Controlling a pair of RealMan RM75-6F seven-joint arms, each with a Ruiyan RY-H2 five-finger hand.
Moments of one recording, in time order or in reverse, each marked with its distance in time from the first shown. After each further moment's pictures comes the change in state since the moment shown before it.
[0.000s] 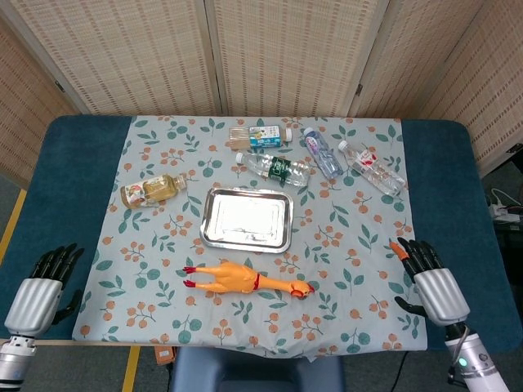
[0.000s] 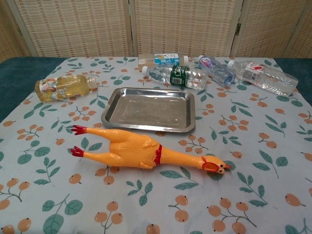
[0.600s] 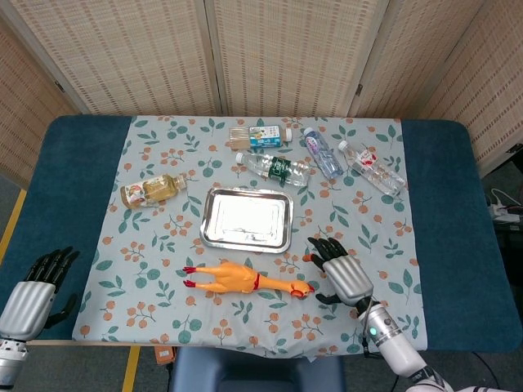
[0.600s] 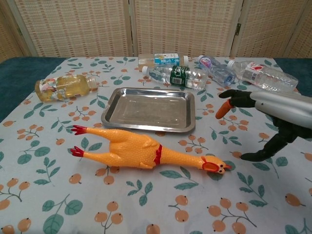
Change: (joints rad) left arm 0.008 0.053 0.019 -0.012 0.010 0.009 -0.095; right arm 0.269 -0.234 0.125 -0.230 0.383 -0.348 -0.402
